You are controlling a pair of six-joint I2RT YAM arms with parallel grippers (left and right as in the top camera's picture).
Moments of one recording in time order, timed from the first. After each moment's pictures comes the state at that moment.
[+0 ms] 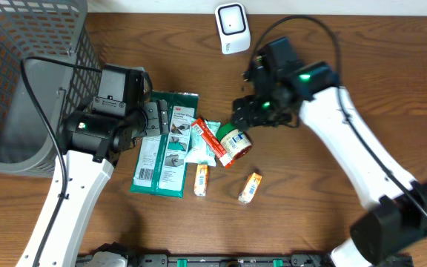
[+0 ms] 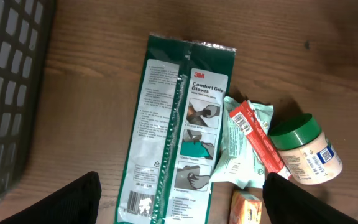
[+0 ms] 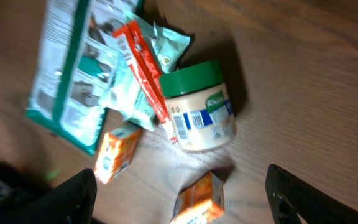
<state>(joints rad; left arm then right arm) -0.24 1.30 1.28 -1.00 -0.04 -0.29 0.47 1.78 1.60 -1.13 -0.26 0.25</state>
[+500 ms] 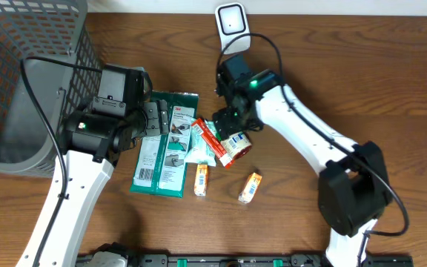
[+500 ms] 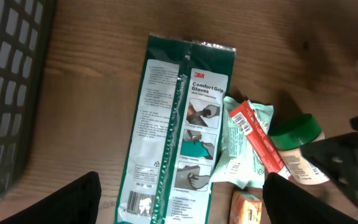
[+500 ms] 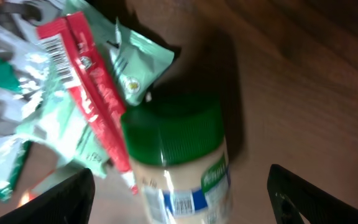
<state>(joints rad) -0.24 1.30 1.28 -1.00 -0.04 -0.29 0.59 2.00 1.60 -1.00 -0.06 0.18</state>
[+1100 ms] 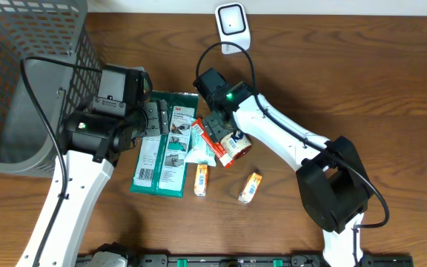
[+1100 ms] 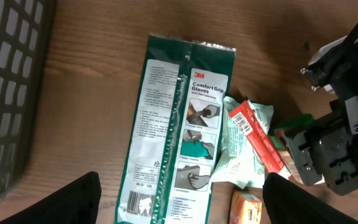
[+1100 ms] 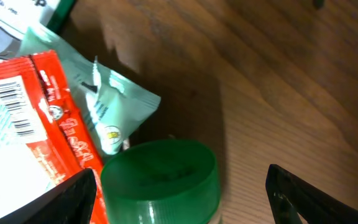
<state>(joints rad) -0.24 1.30 1.28 -1.00 -0.04 -0.29 0.68 2.06 1.60 -0.90 0.17 0.17</state>
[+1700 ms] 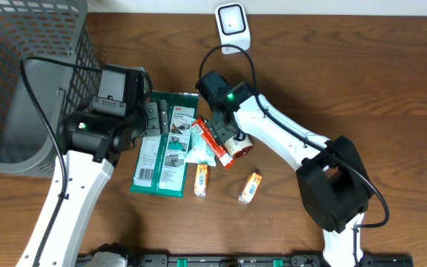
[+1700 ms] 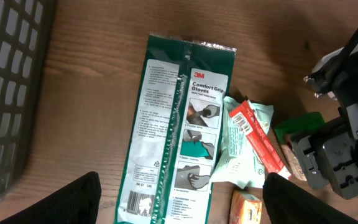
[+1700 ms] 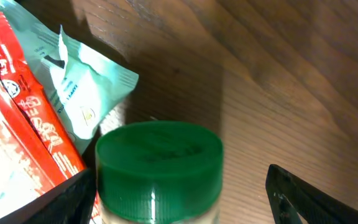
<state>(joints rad) -0.24 1.30 1.28 -1.00 -0.04 -0.29 0.67 2.06 1.58 -0.92 0.20 0.17</state>
